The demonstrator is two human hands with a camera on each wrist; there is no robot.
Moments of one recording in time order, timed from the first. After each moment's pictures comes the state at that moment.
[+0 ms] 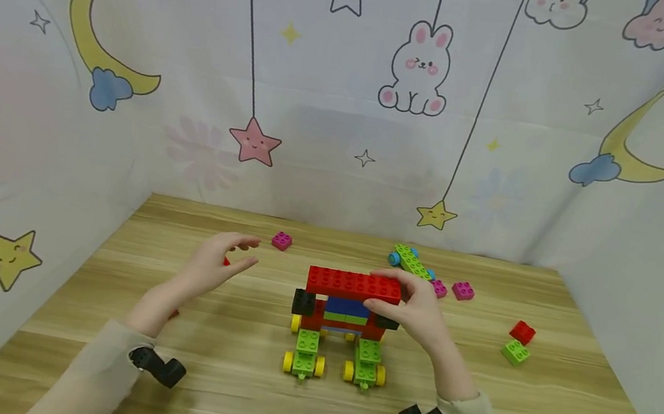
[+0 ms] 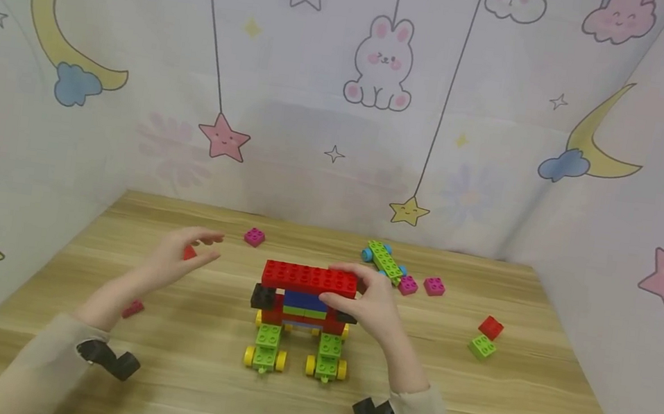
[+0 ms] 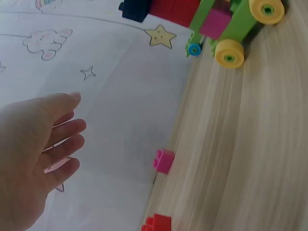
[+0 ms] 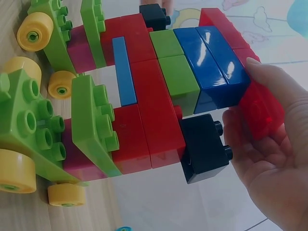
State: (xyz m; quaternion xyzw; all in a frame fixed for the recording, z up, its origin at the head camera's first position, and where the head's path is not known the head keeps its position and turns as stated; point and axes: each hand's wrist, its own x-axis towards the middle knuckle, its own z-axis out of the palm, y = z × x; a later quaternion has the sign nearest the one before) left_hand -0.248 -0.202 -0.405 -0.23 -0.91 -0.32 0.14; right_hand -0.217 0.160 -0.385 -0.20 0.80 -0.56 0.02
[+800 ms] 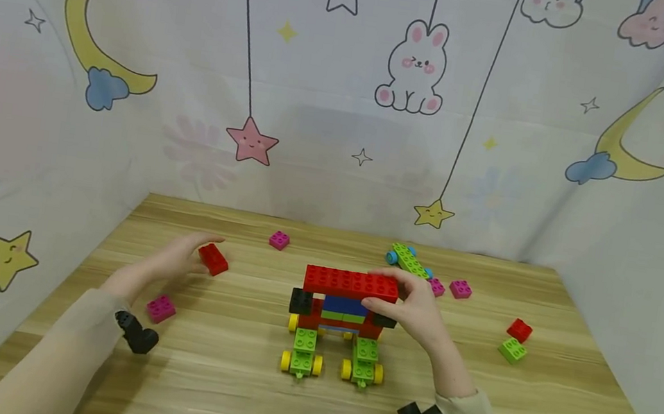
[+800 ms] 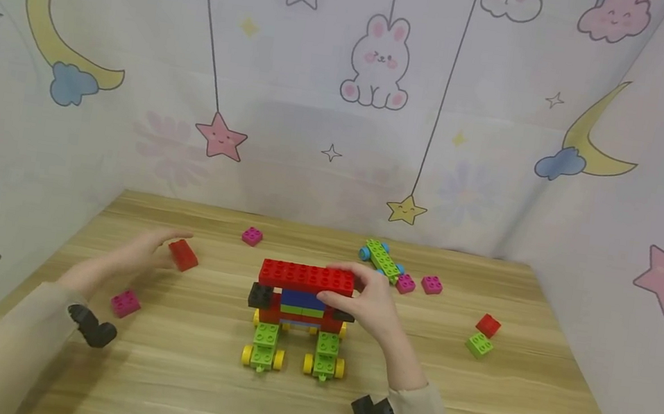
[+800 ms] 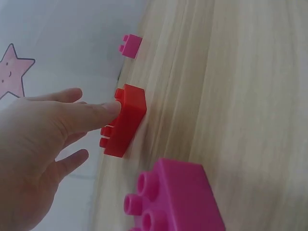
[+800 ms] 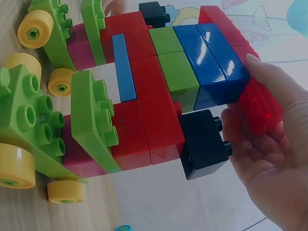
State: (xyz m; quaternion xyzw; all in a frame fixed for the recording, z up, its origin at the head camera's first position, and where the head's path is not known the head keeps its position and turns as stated) left_hand -0.285 -0.277 -0.433 -0.24 -0.93 -0.26 0.00; right_hand -0.219 0.163 -0.386 -0.20 0.81 -0.55 0.02
